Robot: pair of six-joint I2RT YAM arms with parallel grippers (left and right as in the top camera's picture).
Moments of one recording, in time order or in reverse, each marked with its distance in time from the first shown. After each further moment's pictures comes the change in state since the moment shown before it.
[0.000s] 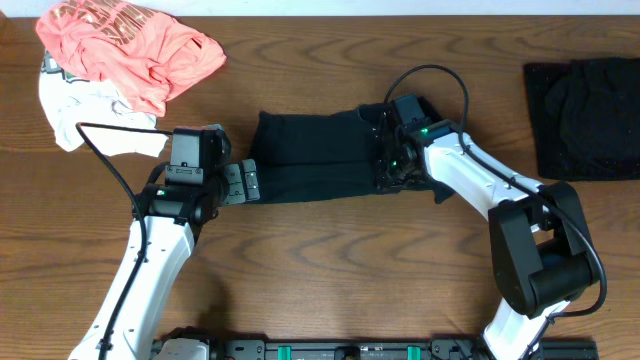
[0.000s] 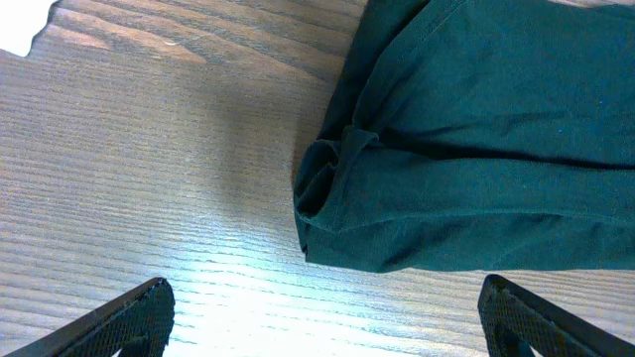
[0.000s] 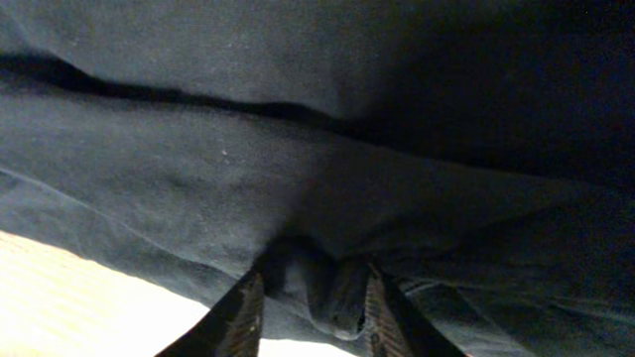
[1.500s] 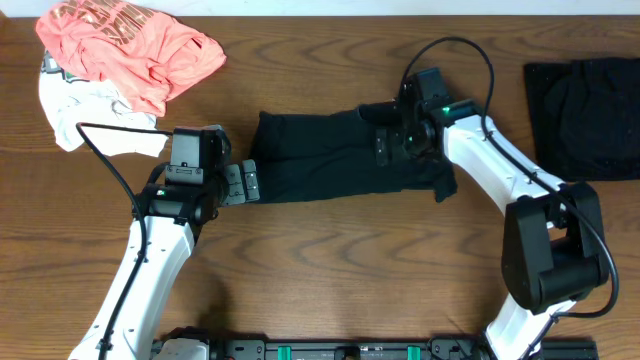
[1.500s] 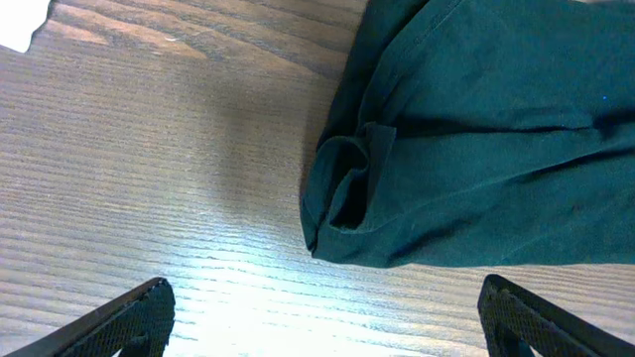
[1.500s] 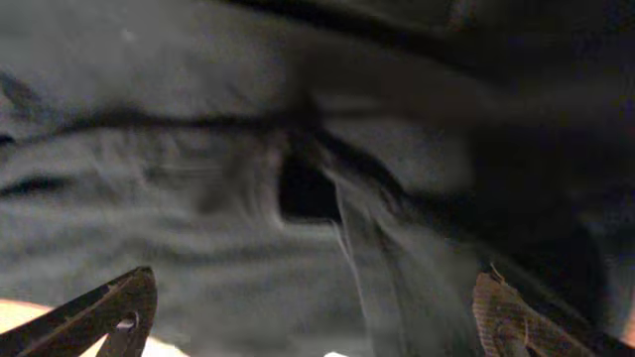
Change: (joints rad) left arm 0.000 0.000 0.000 -0.006 0.000 0.000; right arm -0.092 -0.003 0.116 -0.032 0.080 -0.038
